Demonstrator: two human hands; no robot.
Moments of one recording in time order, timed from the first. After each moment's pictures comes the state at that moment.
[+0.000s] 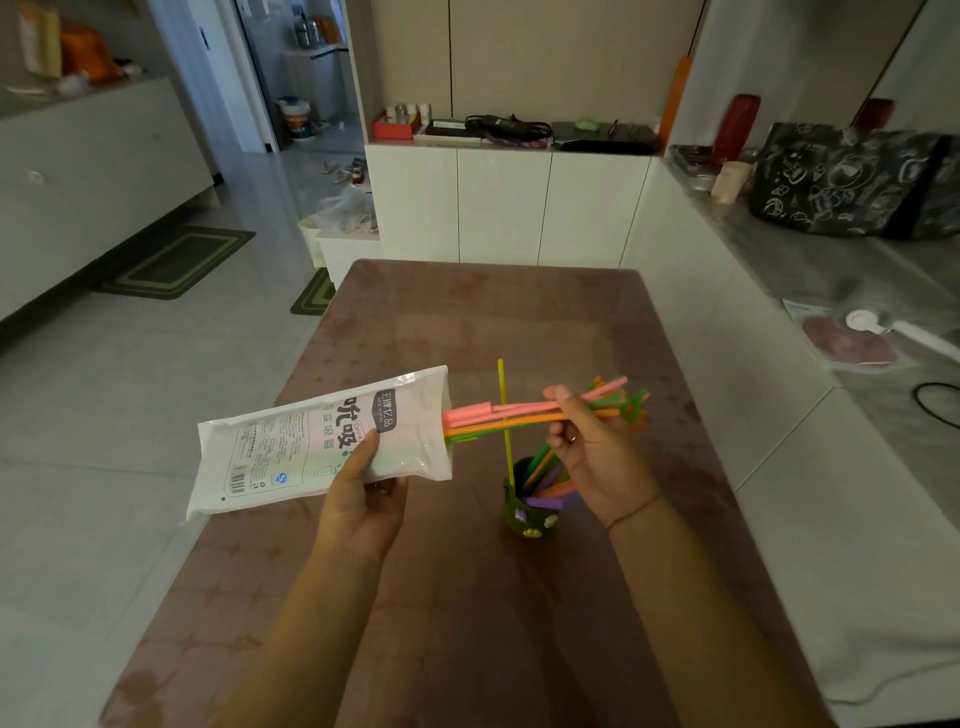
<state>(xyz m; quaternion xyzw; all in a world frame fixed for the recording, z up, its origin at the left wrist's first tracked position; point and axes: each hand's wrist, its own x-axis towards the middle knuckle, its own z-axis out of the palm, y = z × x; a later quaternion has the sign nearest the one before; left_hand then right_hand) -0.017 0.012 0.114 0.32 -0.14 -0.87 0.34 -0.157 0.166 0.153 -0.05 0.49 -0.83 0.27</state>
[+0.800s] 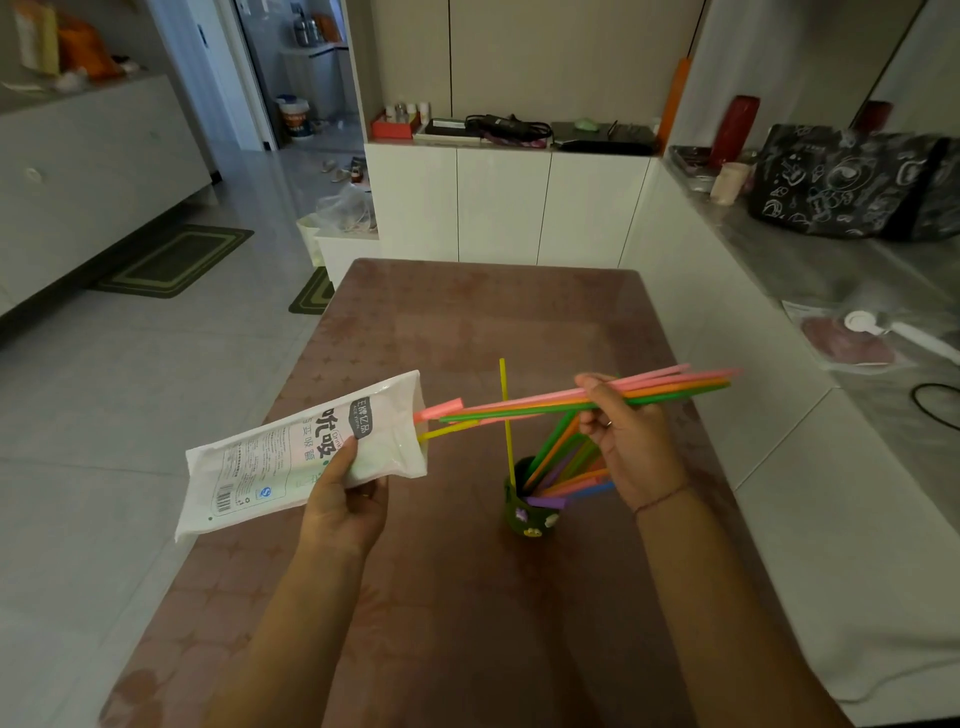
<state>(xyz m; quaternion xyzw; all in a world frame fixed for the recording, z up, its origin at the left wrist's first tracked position) -0.009 -0.006 0.108 0.36 -0.10 -0.86 0.35 -0.174 0.182 0.164 -0.07 0.54 -0.82 0.19</state>
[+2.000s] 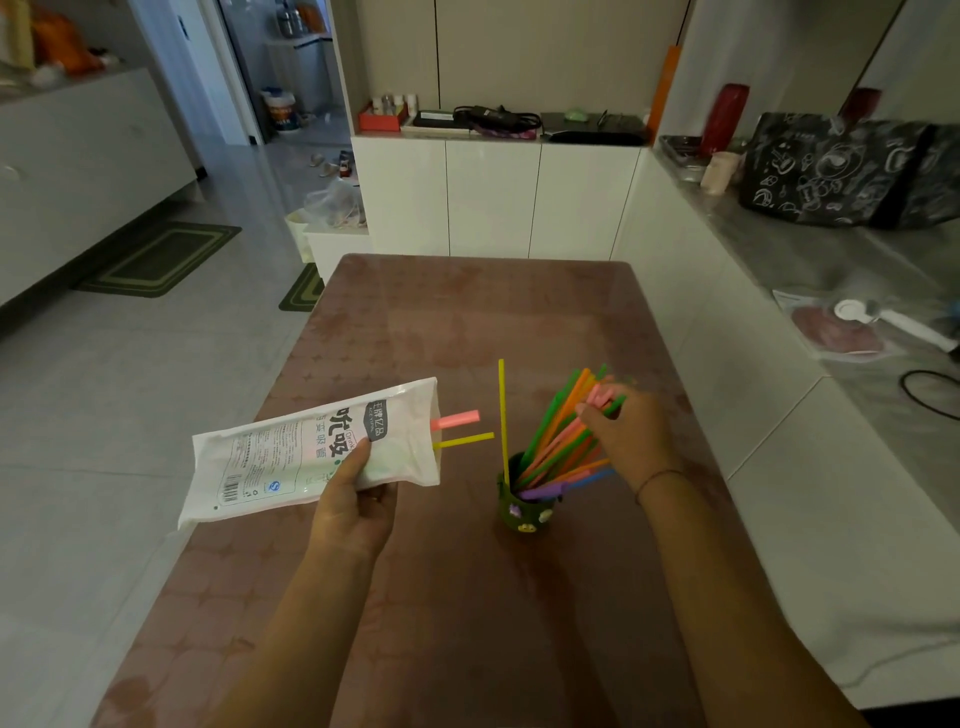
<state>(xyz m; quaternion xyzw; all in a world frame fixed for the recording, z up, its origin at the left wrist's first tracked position) -0.018 0.006 0.101 0.35 -0.13 -0.86 0.34 -0.211 0.196 0.133 -0.22 0.88 -0.42 -0.02</state>
